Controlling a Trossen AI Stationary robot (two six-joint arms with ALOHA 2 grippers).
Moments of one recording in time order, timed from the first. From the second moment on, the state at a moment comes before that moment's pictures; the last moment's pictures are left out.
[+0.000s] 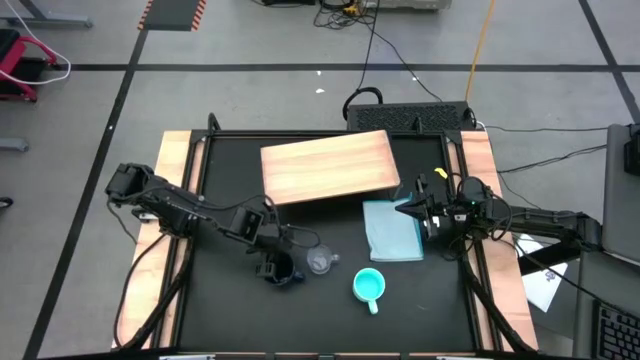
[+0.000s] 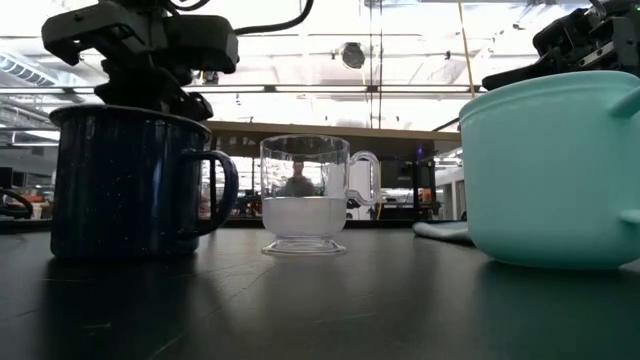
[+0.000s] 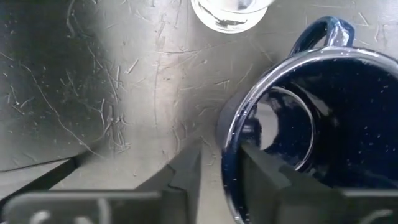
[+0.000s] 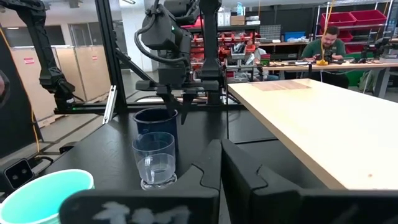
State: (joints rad) left arm -0.25 1.55 1.01 -0.68 -0.01 -0.23; right arm -0.28 0.32 0.02 0.34 -0.37 0.07
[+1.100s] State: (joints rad) left arm -0.14 1.55 1.37 -1.00 0.08 0.10; right arm -0.28 0.32 0.02 0.34 -0.37 0.07
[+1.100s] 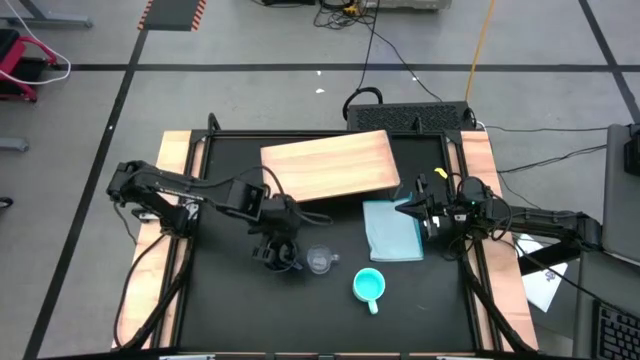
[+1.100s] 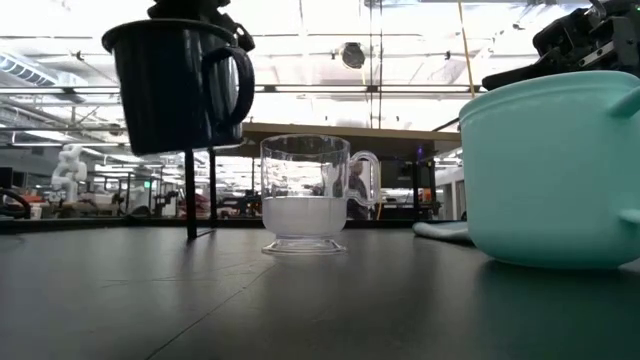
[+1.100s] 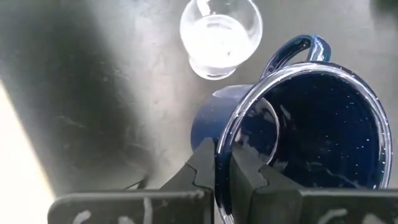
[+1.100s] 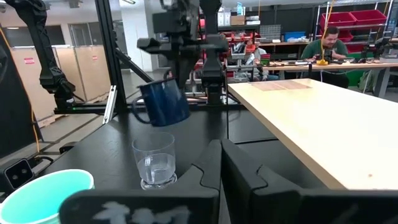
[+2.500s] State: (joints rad) left arm -0.06 1.03 1.09 -0.74 0.02 0.16; right arm -0.28 0.33 0.02 0.35 -0.37 0.07
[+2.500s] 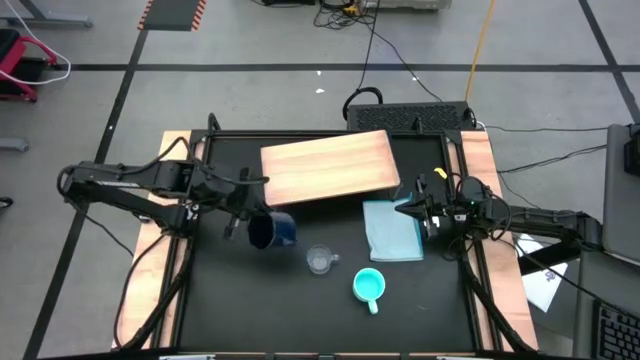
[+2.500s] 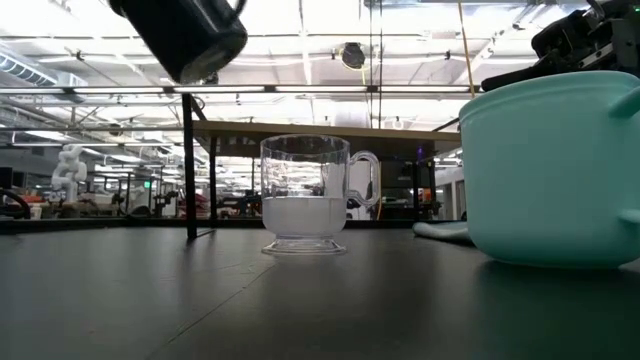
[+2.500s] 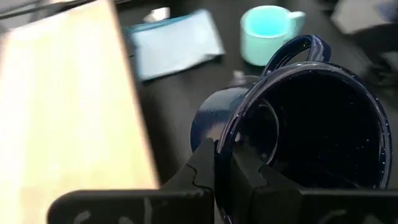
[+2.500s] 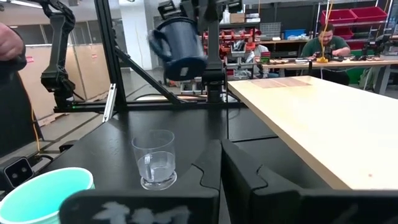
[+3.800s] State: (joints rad) left arm 0.38 1.58 1.81 -1.32 0.16 0.36; right arm -0.28 0.34 0.02 0.34 -0.37 0.07
